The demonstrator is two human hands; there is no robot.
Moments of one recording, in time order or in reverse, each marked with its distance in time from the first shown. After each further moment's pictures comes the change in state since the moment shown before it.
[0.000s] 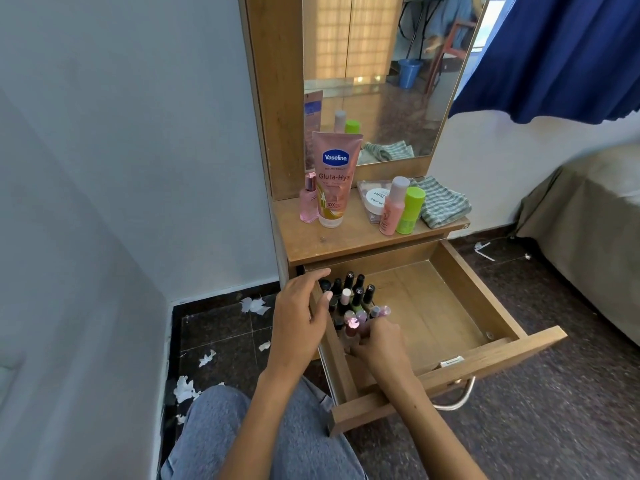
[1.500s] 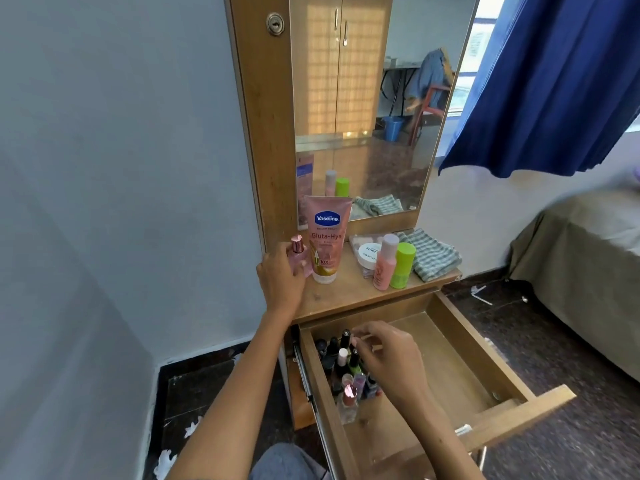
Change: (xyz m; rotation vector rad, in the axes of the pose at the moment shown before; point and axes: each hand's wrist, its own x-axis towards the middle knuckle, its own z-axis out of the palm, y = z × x) left_hand 0.162 -0.025 0.015 0.196 0.237 -0.170; right_hand 0.035 -0.019 -0.057 0.090 0.338 -0.482
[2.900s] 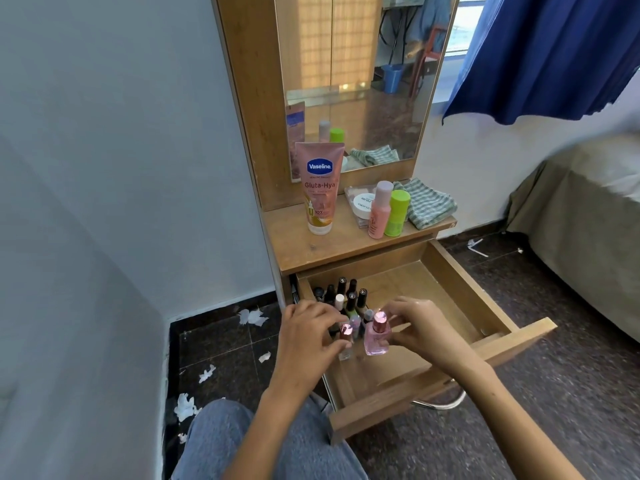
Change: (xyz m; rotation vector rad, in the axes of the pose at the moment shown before) left_hand -0.167 -0.001 -0.051 0.143 -0.456 0.360; right_hand -0.035 0.036 -0.047 -0.040 -0.418 0.031
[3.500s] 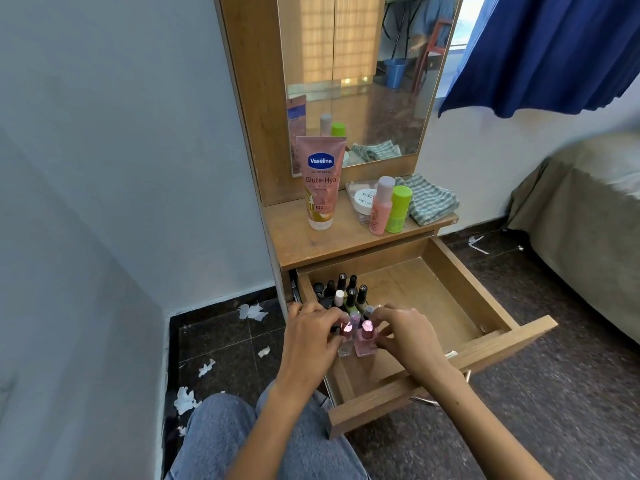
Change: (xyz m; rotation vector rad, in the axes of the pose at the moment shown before) left_hand -0.003 0.006 0.011 -0.006 0.041 -0.050; right_hand 0.001 -0.011 0.037 -0.240 0.043 0.132
